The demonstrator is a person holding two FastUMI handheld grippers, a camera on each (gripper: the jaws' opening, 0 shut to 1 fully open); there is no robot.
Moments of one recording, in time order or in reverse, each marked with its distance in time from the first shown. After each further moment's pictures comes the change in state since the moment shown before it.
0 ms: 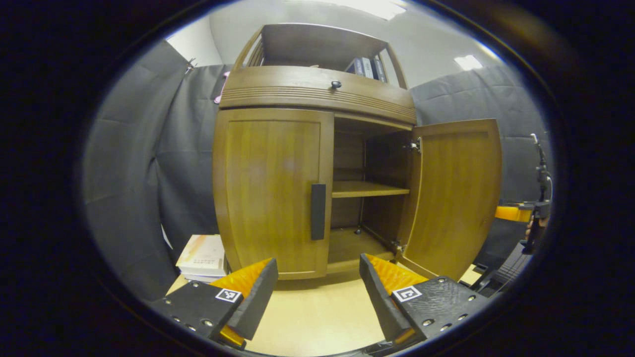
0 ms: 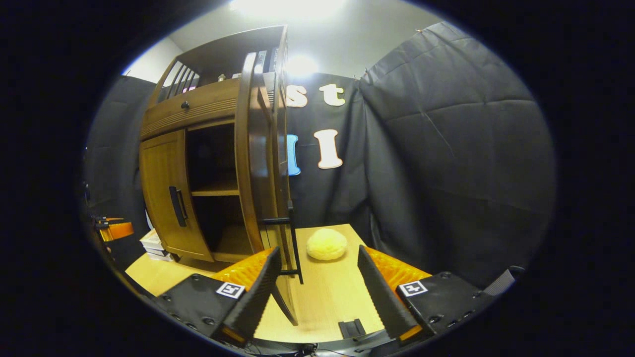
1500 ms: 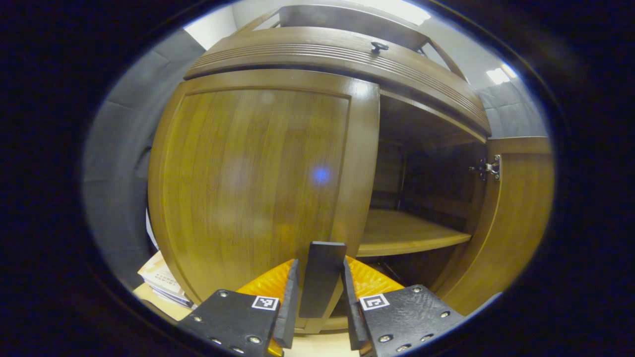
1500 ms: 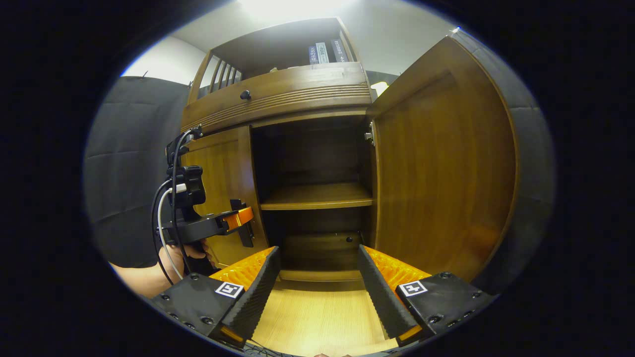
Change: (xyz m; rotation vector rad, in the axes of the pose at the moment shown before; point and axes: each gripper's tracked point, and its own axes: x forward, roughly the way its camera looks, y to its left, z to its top) left arm 0.215 0.011 0.038 -0.114 -0.059 0.141; right arm 0.059 0.199 0.026 0.013 0.000 0.288
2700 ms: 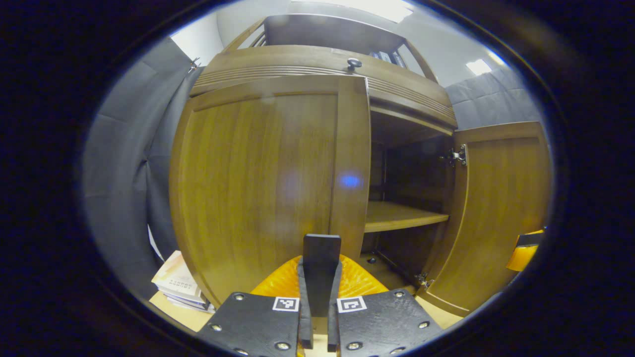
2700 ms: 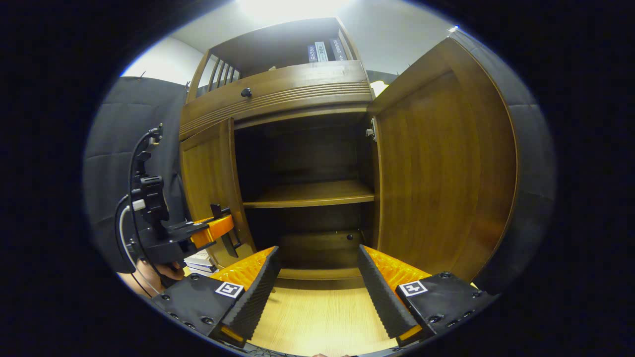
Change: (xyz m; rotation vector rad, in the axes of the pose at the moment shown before) left arm -0.079 0.011 -0.004 0.070 -0.019 -0.077; right arm -0.007 0.009 -0.005 0.014 -0.013 -0.030
